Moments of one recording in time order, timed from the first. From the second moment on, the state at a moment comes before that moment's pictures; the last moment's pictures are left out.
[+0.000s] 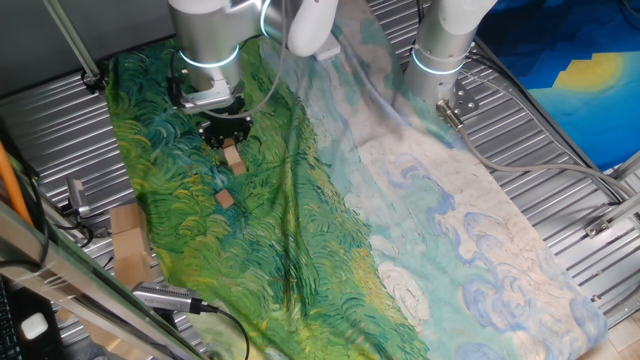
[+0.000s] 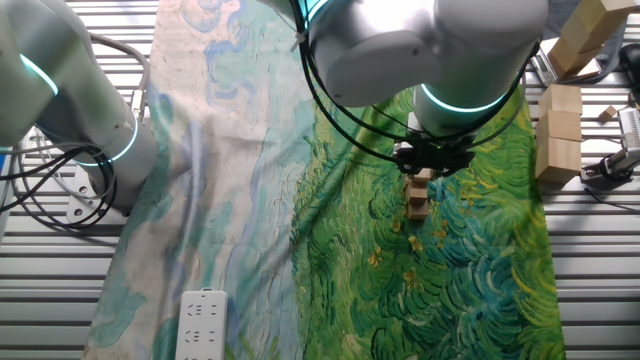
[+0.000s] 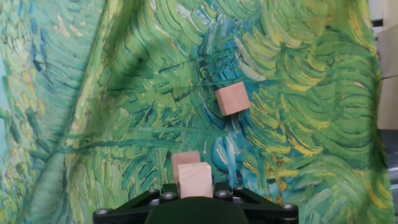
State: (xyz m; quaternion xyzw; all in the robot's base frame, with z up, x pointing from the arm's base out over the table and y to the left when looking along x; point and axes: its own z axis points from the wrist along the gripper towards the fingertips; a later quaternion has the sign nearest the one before) arm 0.540 -0.039 0.072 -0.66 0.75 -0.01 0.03
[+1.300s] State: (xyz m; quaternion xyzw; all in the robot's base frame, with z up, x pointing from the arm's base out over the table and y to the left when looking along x) arm 0.541 -0.041 0.065 -0.67 0.74 -0.02 0.04
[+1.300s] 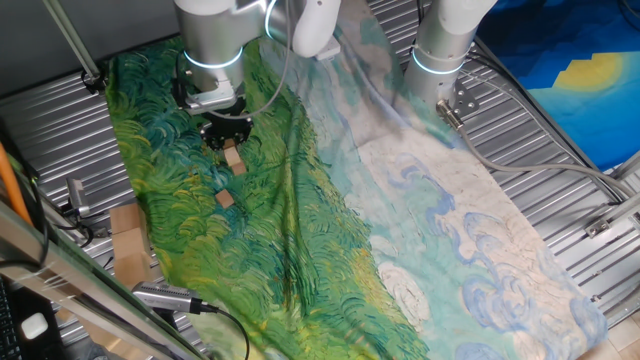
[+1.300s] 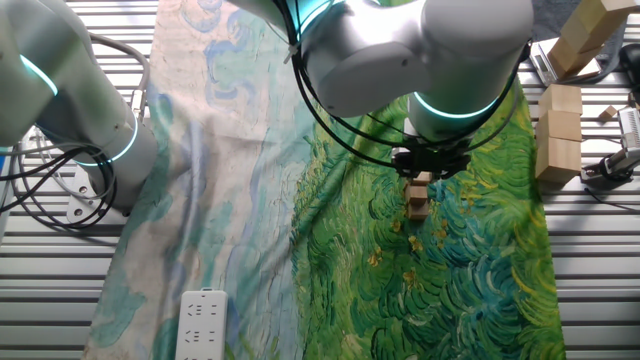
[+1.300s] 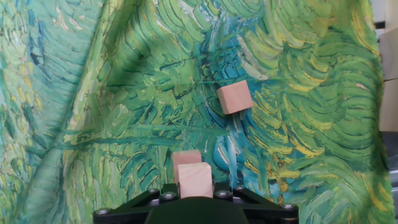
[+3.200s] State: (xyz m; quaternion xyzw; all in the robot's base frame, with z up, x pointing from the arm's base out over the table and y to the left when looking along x) arm 0.540 -0.040 0.062 -0.67 0.74 -0.02 0.04
